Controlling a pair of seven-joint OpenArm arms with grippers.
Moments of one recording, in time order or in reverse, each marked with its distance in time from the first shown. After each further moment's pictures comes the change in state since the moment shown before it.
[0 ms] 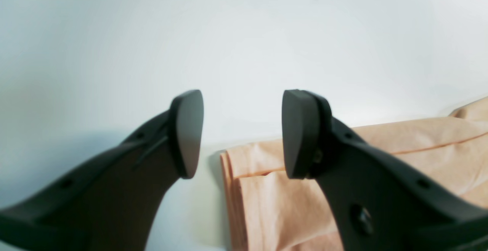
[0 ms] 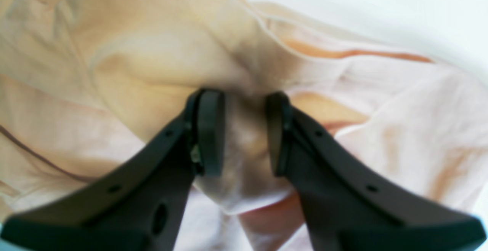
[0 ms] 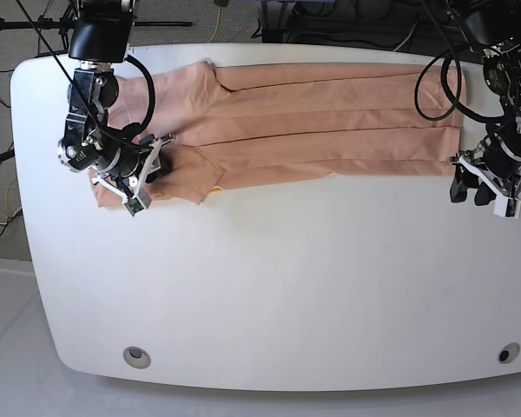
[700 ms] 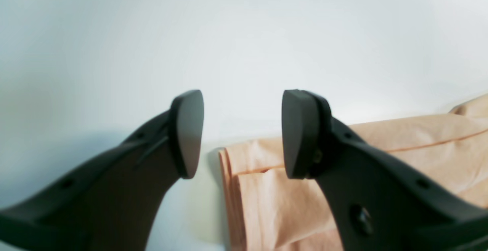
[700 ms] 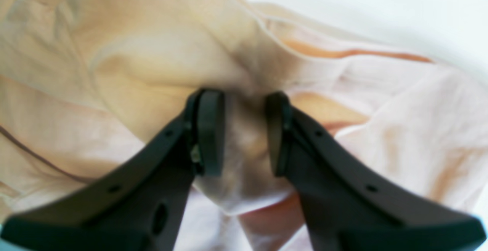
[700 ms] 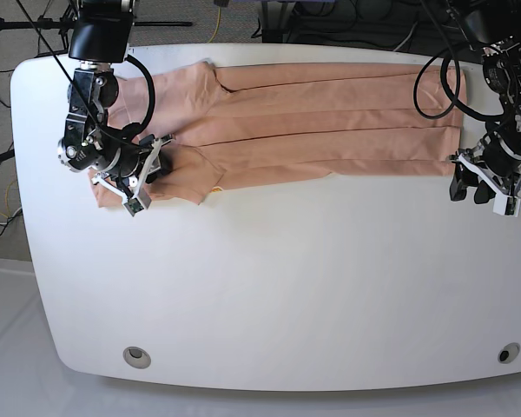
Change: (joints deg) left arm 0.7 0.1 0.0 0.3 0.0 0.0 -0.2; right arm 0.0 0.0 0.0 -0.2 0.0 0.0 0.4
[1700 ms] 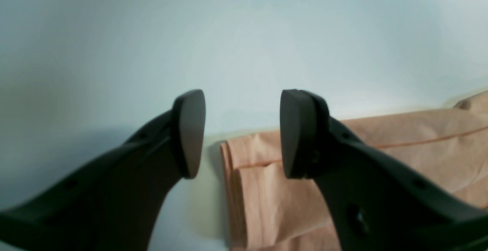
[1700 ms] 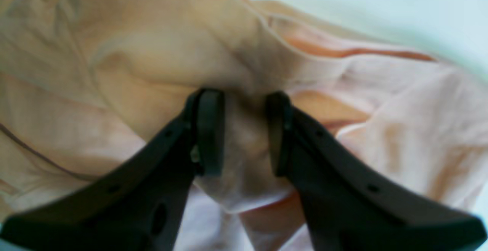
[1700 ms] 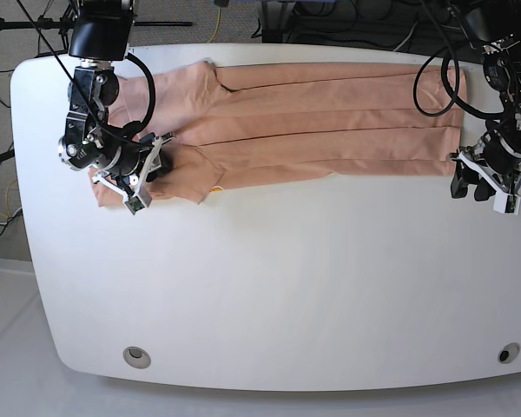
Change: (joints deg) left arm 0.3 -0.2 0.1 0.0 0.0 0.5 0.3; right arm -0.6 0.0 -0.3 0.7 -0.1 0.0 -0.3
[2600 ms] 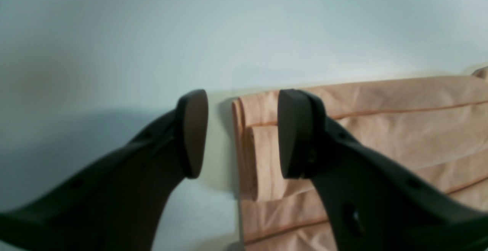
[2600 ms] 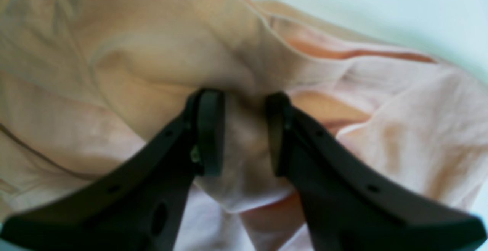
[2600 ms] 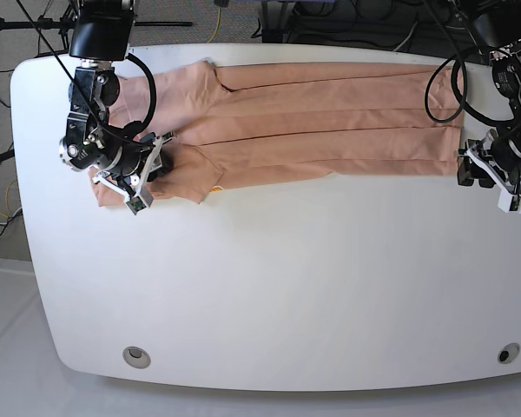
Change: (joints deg) left arm -1.2 -2.0 -0.9 0.2 -4.2 2.2 13.9; right arm 0.1 0.0 -0.3 0.3 -0.3 0.0 -0.6
